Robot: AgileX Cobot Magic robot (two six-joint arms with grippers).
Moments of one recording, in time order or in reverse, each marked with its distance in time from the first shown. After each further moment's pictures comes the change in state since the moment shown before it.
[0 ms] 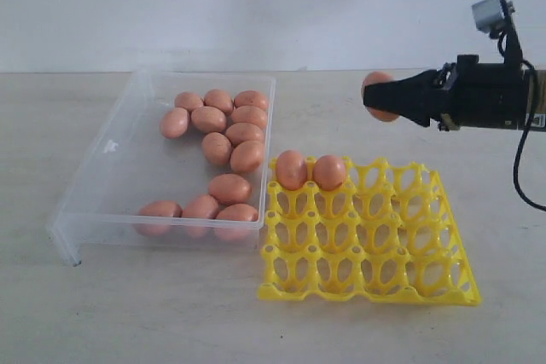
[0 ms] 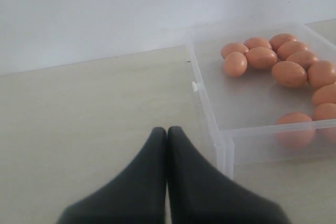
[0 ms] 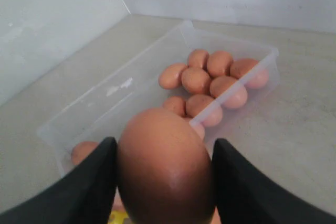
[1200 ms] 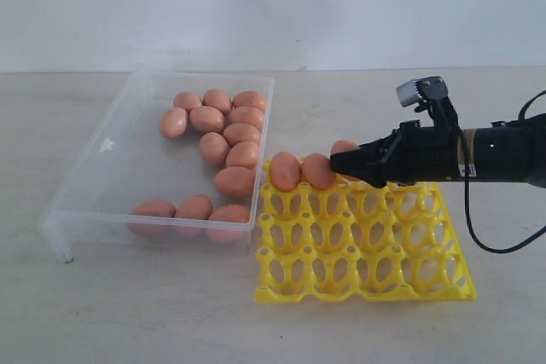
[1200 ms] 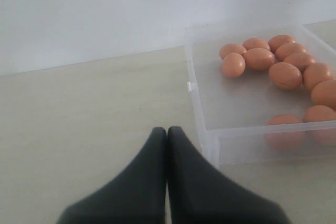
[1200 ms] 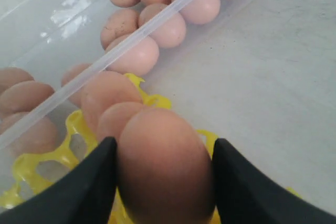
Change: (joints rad) left arm 0.000 0.000 0.000 0.000 -0.004 0.000; right arm 0.140 0.208 -0.002 0.111 0.196 -0.232
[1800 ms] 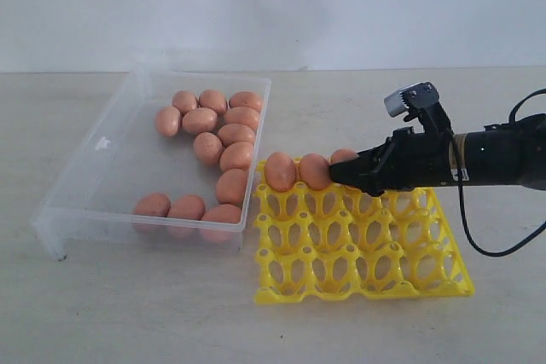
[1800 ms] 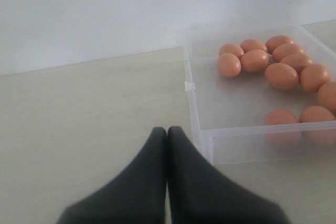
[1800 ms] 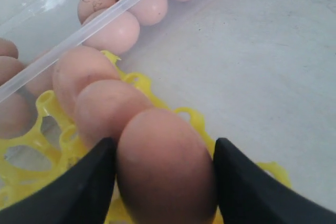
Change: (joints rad) left arm 0.000 0.000 0.000 0.000 0.000 0.000; right arm 0.020 0.000 0.000 0.017 0.082 -0.041
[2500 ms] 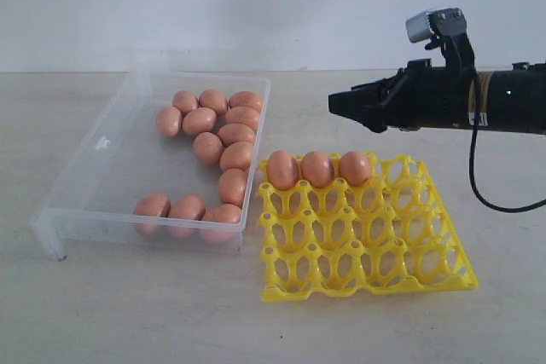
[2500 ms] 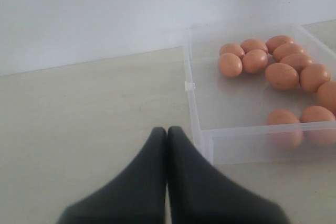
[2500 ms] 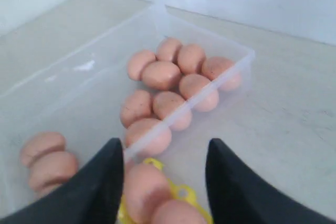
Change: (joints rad) left arm 0.000 0.000 0.000 0.000 0.000 0.000; right arm 0.022 -0.234 0.000 0.035 -0.017 0.103
